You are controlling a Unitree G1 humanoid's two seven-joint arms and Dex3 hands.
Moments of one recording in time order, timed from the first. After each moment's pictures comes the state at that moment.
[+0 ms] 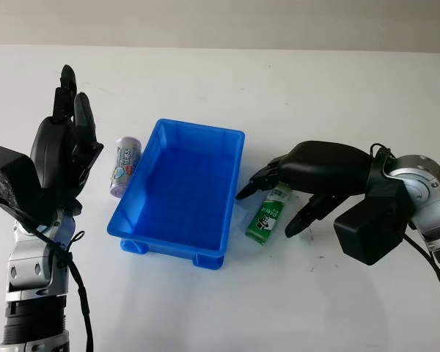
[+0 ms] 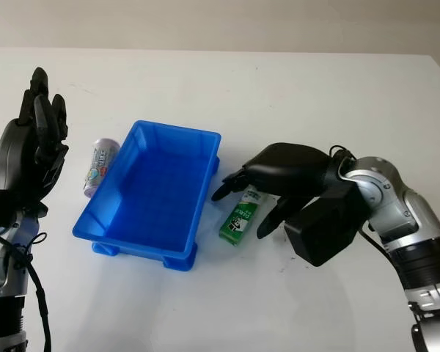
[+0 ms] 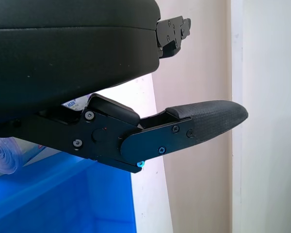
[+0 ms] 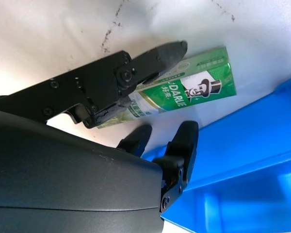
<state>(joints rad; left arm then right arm) -0.32 0.30 0.28 -0.04 -0.22 0.15 -0.14 -0.58 -0.78 0.26 0.21 -0.39 -0.62 0.67</state>
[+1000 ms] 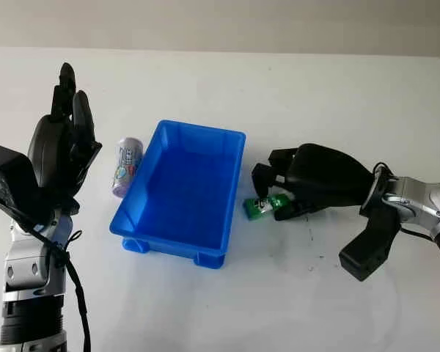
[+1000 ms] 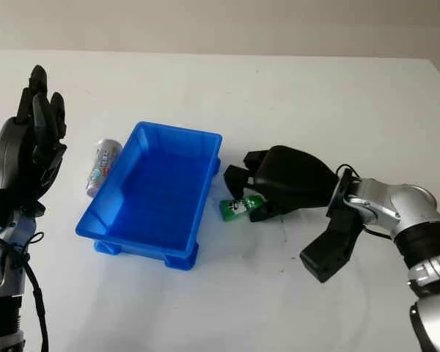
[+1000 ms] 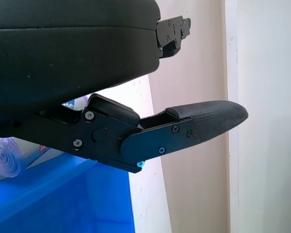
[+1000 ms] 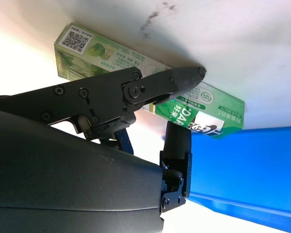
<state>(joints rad) -0.32 0.31 0.28 -0.05 -0.22 0.16 -0.15 -0.73 -0.81 0.40 0.72 -0.99 -0.95 -0.22</state>
